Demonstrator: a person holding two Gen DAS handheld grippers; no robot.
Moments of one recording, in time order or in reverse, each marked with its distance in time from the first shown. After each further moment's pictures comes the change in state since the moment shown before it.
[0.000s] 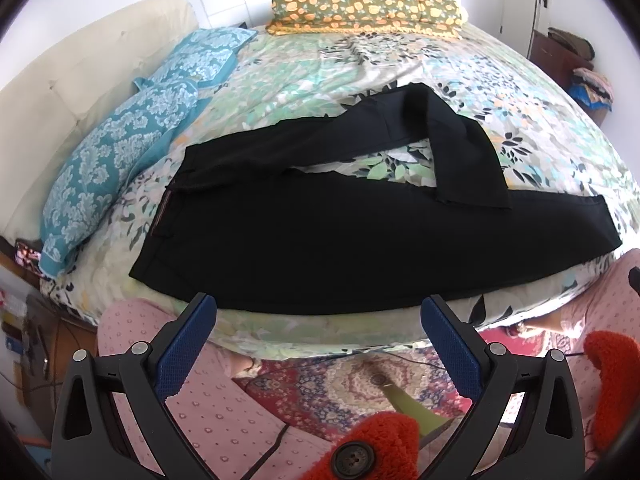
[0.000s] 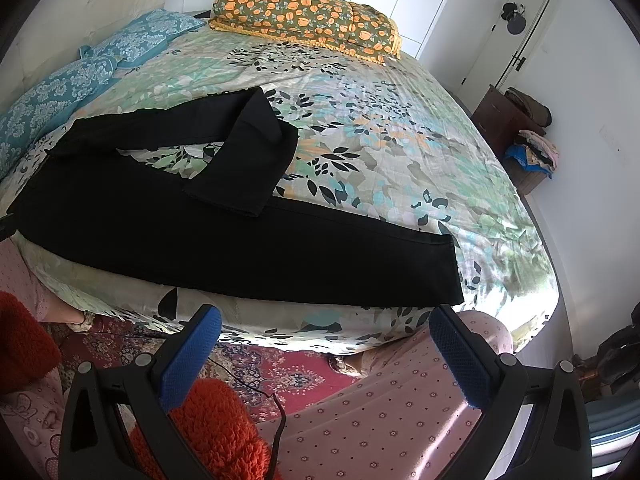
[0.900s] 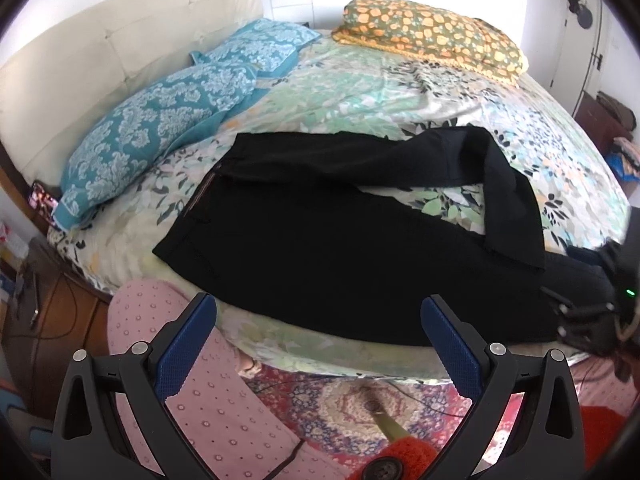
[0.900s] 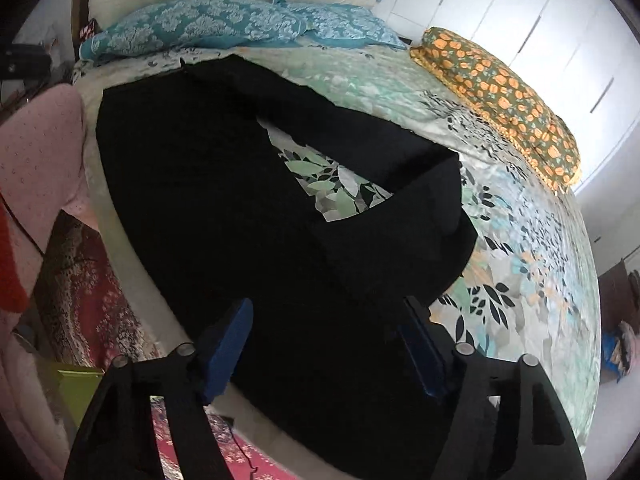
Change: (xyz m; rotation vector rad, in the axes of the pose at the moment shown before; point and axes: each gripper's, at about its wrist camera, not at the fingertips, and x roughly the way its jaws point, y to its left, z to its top) left arm 0.012 0.056 0.004 -0.229 -0.037 0.057; right arm 0.142 0.124 0.062 -0.666 -0.161 0.340
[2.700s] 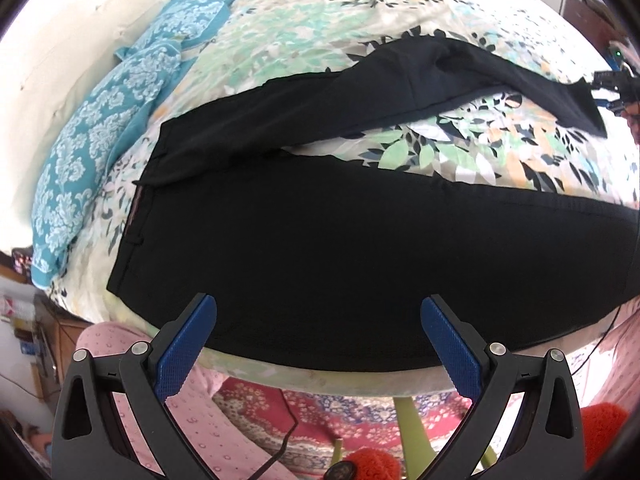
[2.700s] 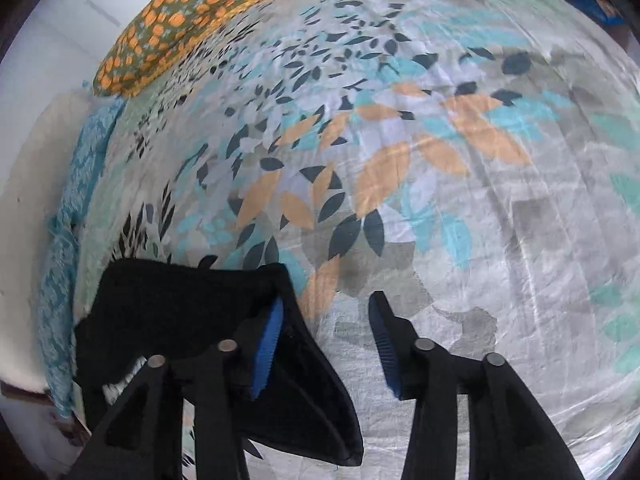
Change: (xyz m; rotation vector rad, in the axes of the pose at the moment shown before) left arm 0.090 -0.112 0.036 0.248 0.241 0.061; right arm 0.162 -0.468 -0.153 1.261 0.084 0.258
